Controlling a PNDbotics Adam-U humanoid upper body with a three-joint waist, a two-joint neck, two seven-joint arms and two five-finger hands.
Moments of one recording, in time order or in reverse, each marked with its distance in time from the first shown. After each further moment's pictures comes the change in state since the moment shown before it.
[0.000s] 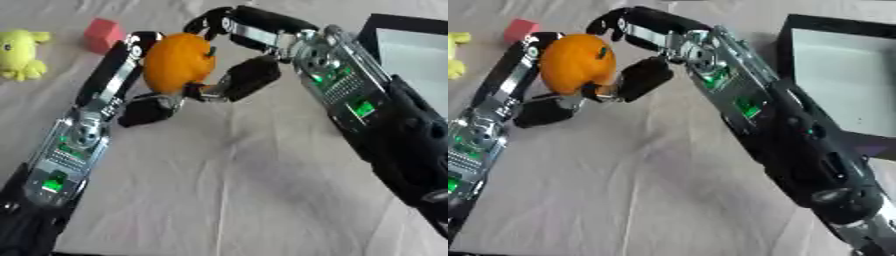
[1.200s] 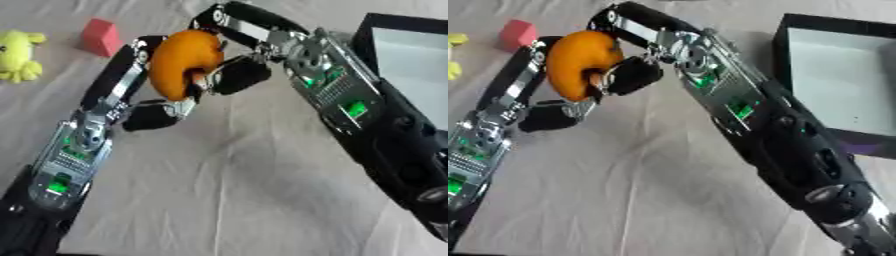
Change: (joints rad) left arm -0.006 -0.017 -0.018 0.012 -0.018 -0.004 -0.006; right arm 0.009 0.007 0.004 -0.012 -0.127 0.039 -0.096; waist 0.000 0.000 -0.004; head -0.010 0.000
